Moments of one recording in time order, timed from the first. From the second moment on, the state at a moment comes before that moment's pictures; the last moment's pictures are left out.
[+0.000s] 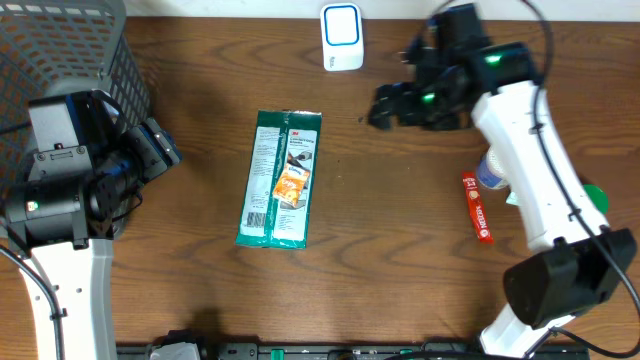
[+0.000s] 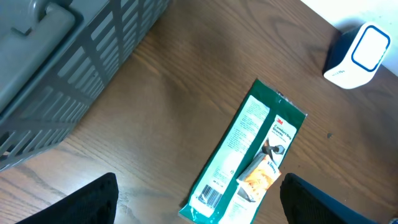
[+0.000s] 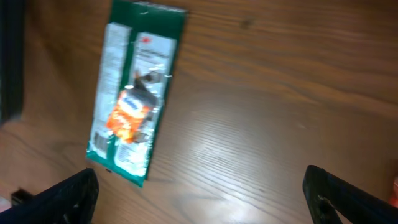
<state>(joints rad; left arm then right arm) 0.17 1.19 1.40 -1.13 0.10 -0.41 0.30 1.85 1.84 -1.20 -0.31 0.22</state>
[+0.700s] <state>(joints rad) 0.17 1.19 1.40 -1.13 0.10 -0.41 0.78 1.85 1.71 -0.84 -0.02 0.46</state>
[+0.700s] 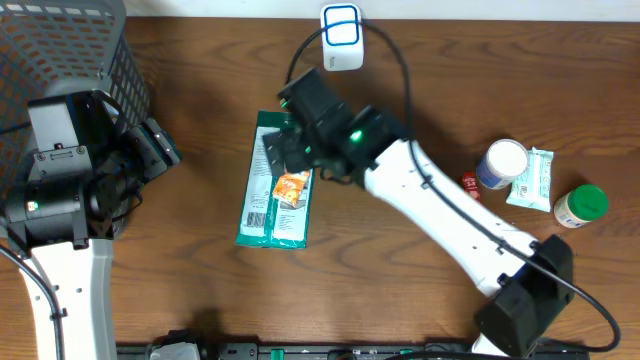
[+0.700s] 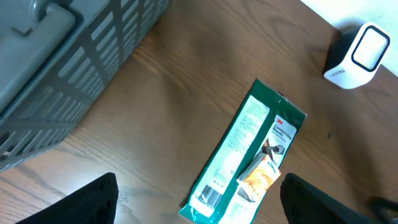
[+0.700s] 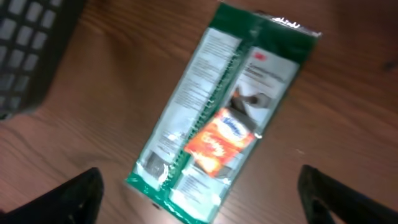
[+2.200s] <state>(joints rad) 0.17 1.19 1.40 -1.13 0.10 -0.41 0.75 2.03 1.33 -0.11 -0.16 0.38</state>
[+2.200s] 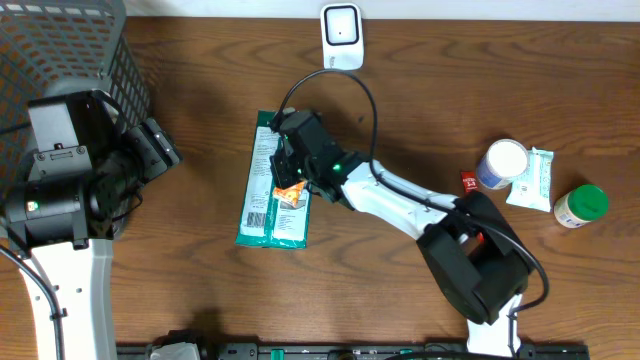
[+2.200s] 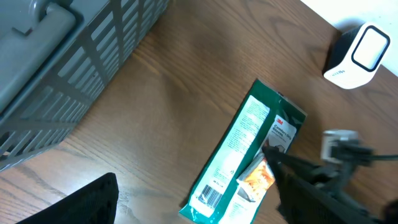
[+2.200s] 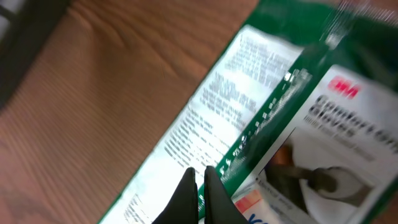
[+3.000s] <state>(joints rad) 0.17 1.19 1.40 -1.13 0.10 -0.41 0.77 1.95 1.33 -0.45 -0.04 0.29</state>
